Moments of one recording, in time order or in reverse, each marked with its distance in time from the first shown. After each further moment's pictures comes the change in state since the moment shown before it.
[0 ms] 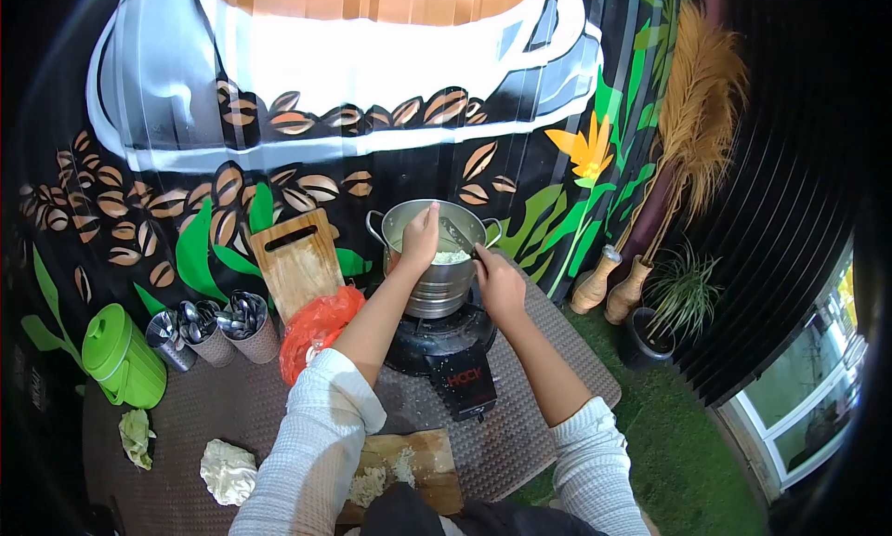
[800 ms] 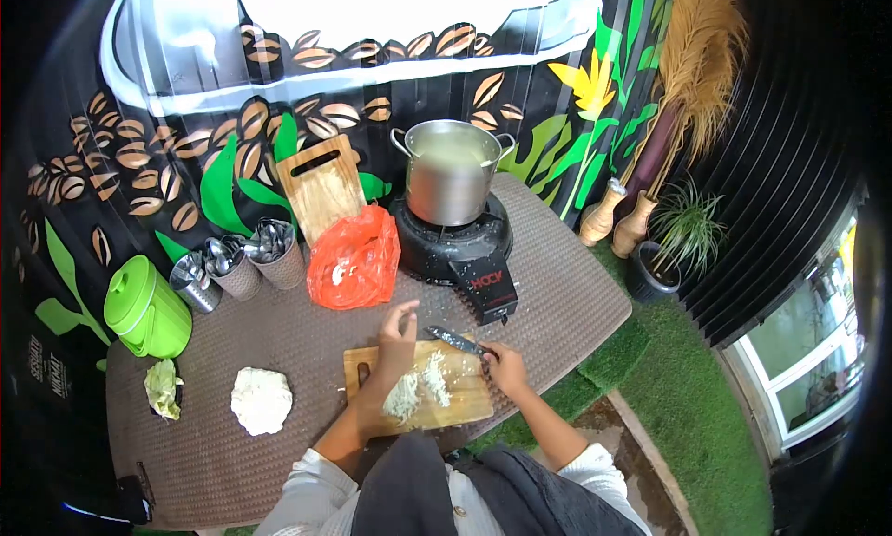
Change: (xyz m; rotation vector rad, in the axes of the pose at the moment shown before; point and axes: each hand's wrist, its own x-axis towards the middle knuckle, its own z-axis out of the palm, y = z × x) left_hand -0.341 -0.040 -0.167 -0.076 -0.120 -0.126; right_hand -0.360 -0.013 0.000 0.241 -0.394 0.328
